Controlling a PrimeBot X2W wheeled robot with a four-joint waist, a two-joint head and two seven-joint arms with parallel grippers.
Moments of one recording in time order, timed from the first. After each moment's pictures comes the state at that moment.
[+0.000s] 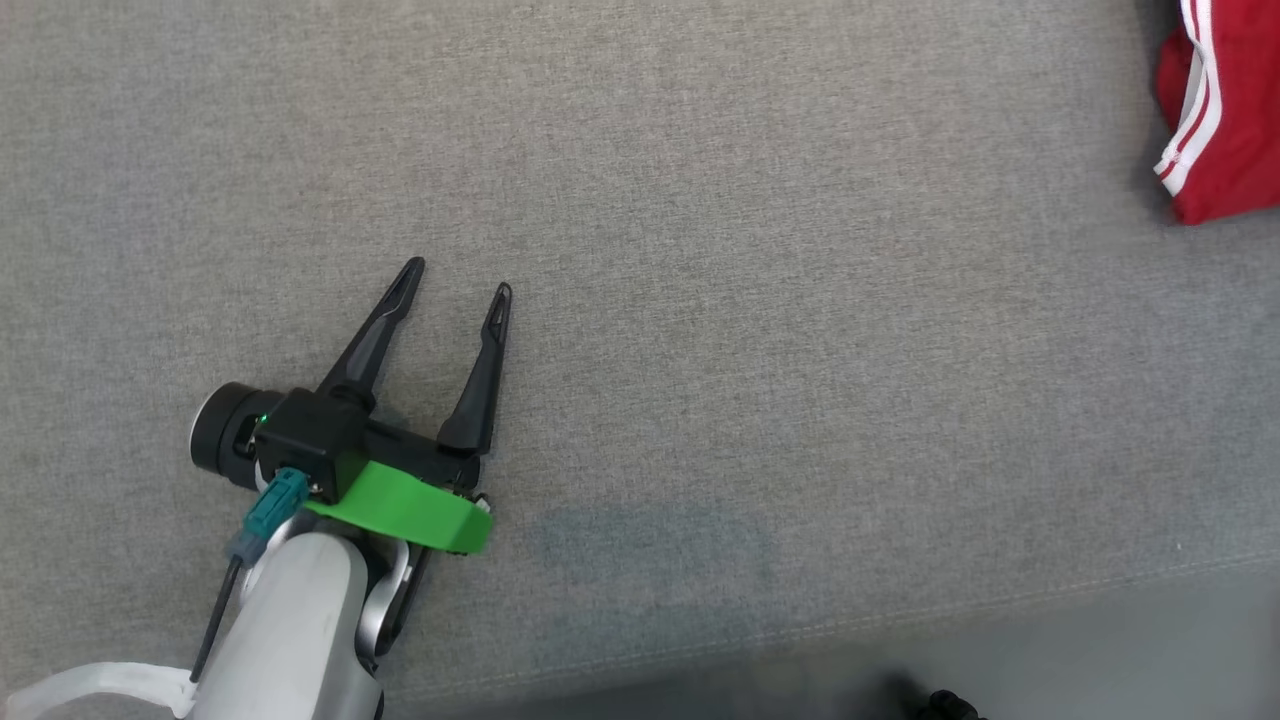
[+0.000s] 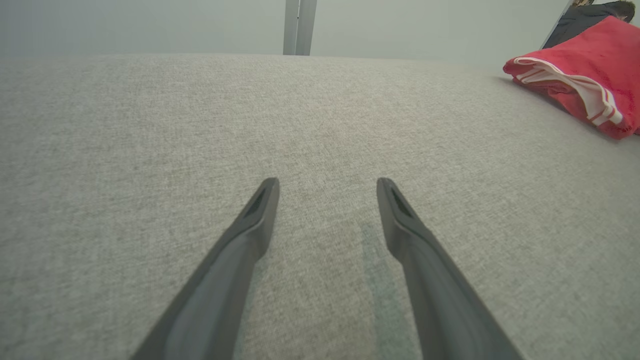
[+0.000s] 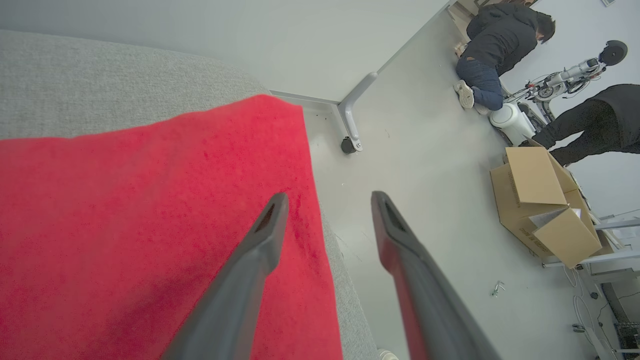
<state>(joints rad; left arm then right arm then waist) -0.35 0.17 -0.32 0.18 -0.25 -0.13 -0.26 -1.03 -0.47 -0.39 0.56 -0.32 0.13 0.51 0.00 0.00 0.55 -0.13</state>
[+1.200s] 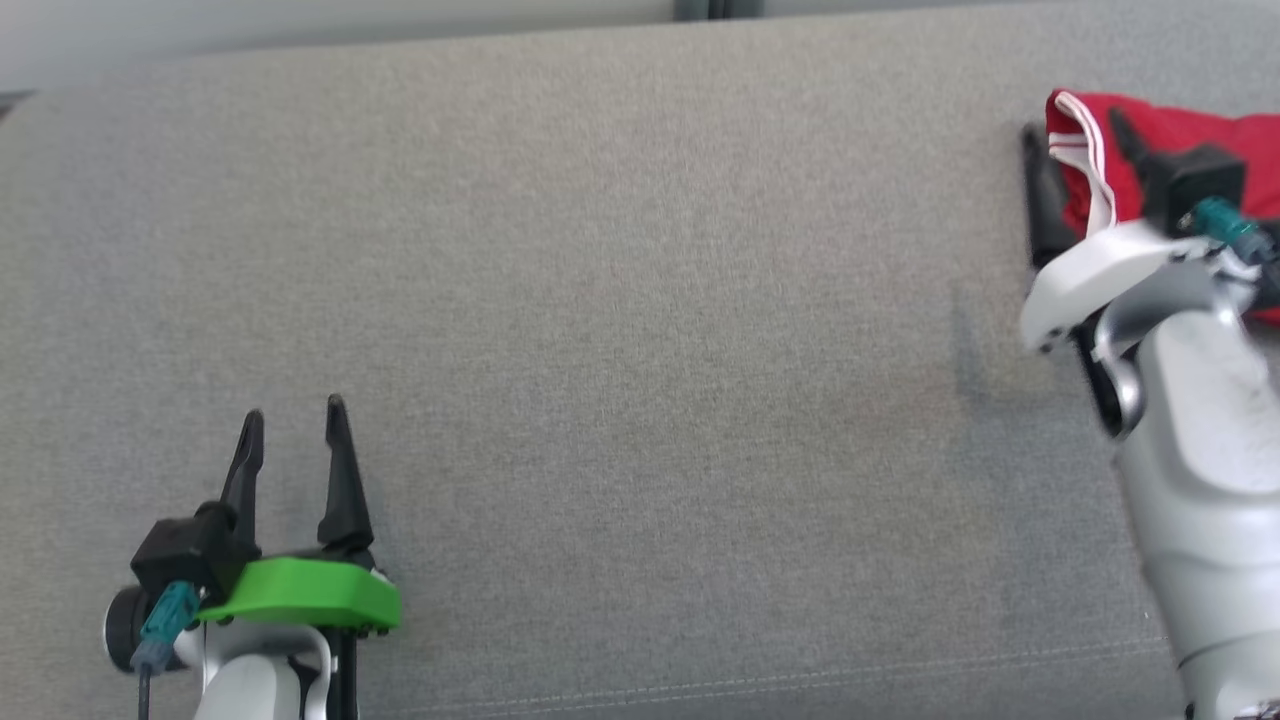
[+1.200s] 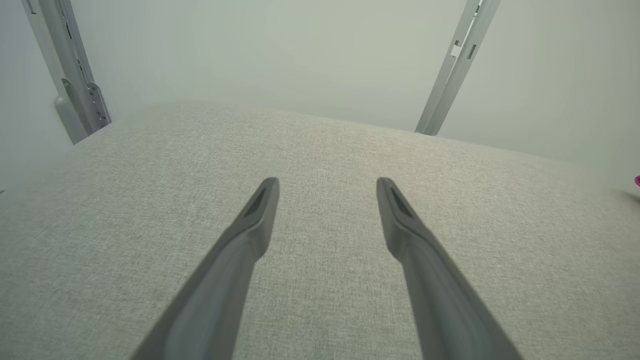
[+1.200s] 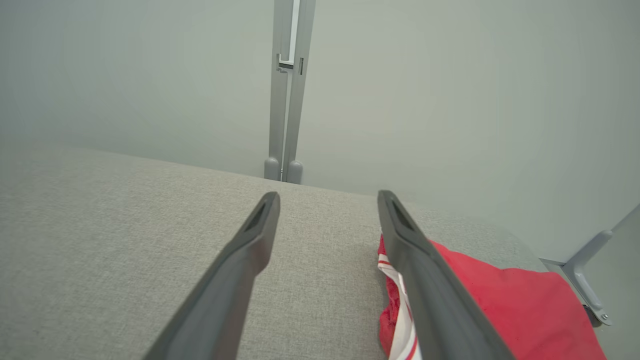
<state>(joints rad) -0.15 0.08 -0.06 0.24 -0.32 0.00 -0.26 -0.72 -0.21 0.01 0.66 0.01 0.13 -0.18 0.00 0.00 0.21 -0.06</state>
